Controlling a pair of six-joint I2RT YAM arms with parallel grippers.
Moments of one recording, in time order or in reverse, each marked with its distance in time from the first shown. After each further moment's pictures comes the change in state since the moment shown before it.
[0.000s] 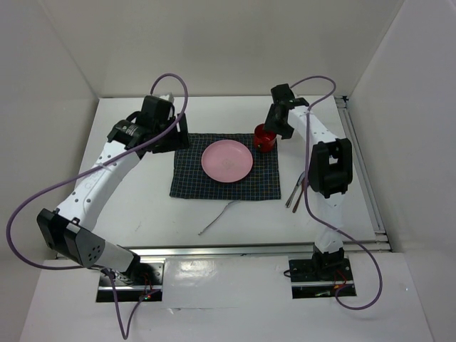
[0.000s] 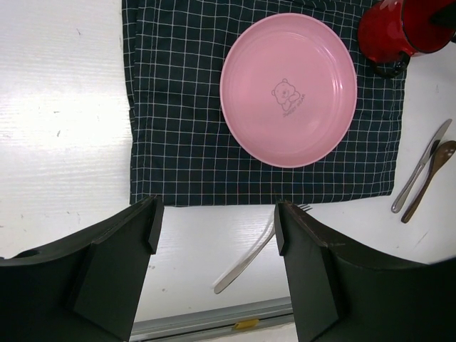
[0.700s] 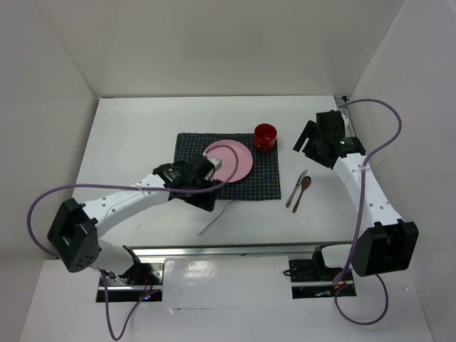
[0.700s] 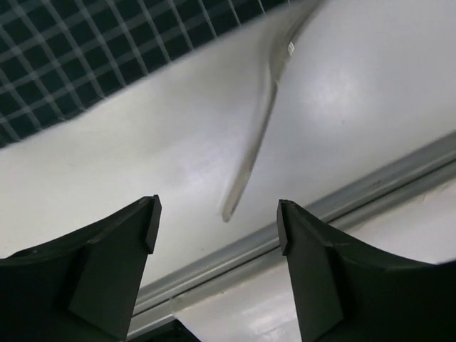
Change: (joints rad) left arm -0.328 -0.029 -0.454 0.155 0.067 0.138; right arm -0.111 -0.855 -0.677 0.043 -0.028 0.018
